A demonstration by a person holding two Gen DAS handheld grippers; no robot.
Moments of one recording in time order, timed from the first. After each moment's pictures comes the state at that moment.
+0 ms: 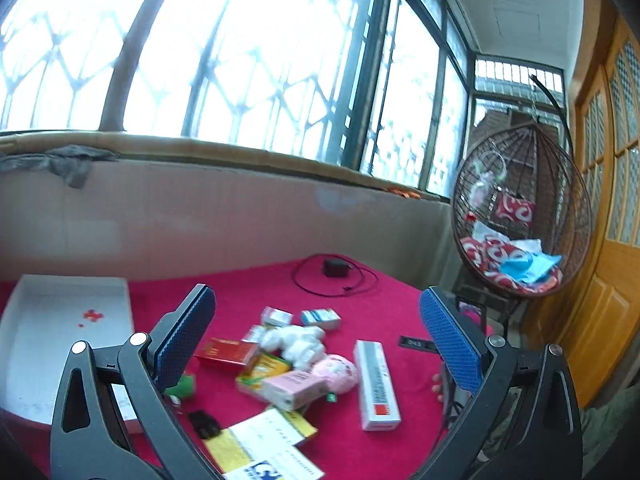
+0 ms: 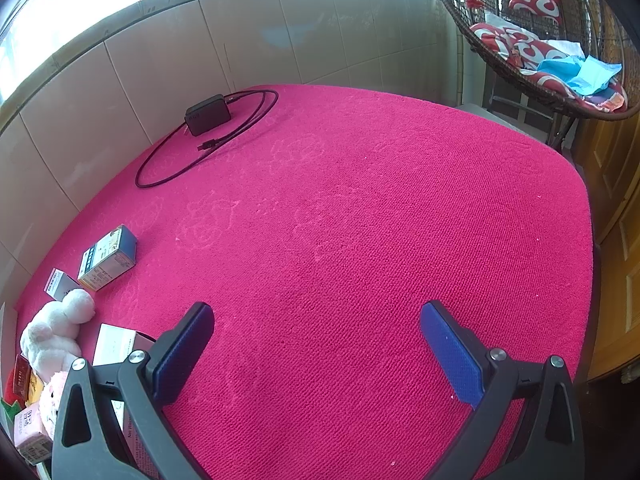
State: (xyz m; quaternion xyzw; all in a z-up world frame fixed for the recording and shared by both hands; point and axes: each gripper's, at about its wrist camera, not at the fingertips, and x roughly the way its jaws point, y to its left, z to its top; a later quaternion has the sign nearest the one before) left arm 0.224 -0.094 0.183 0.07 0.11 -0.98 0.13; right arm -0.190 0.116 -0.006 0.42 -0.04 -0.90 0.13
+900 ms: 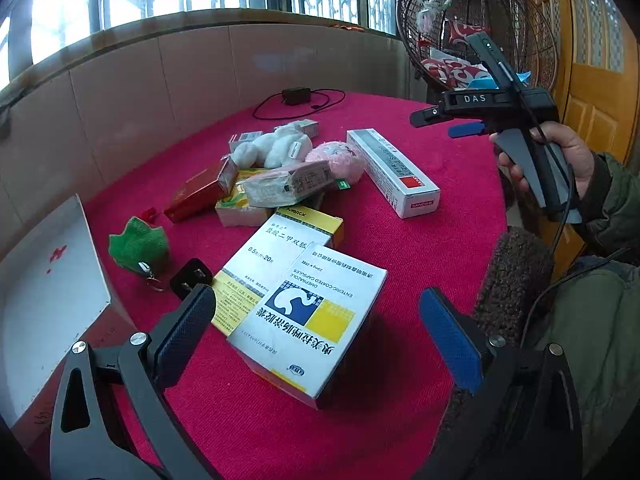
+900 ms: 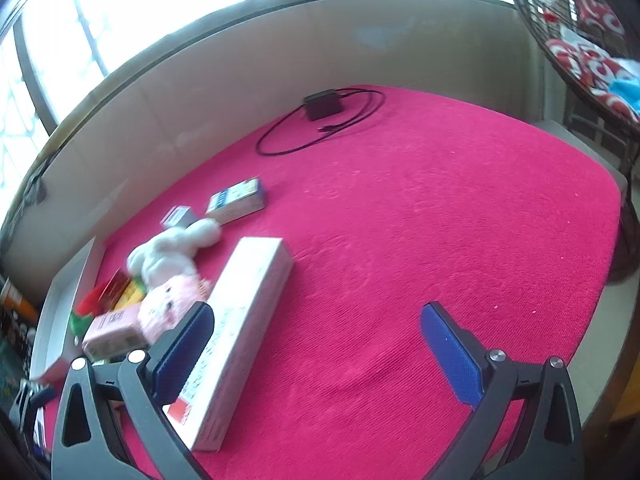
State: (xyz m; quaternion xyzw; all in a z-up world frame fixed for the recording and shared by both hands) left arm 0.189 -0.083 0.031 0.34 -0.02 -0.94 0.00; right arm -0.101 0.120 0.031 0.40 -0.02 -0.86 0.32
